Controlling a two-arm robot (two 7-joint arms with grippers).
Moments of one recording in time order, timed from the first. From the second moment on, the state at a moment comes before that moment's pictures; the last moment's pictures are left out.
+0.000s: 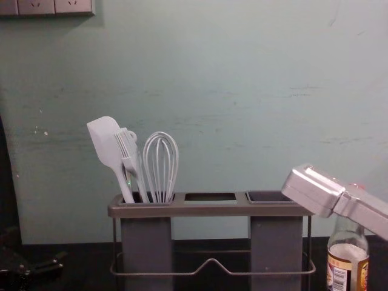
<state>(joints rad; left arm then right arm) -0.20 0.60 0.45 -1.41 -0.25 -0.12 0.03 0.42 0.60 -0.68 -1.64 0.34 0.73 0.54</state>
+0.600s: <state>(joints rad) -0.20 0.60 0.45 -1.41 -0.25 -0.12 0.03 0.43 0.58 -0.70 -1.62 0.27 0.73 0.54</state>
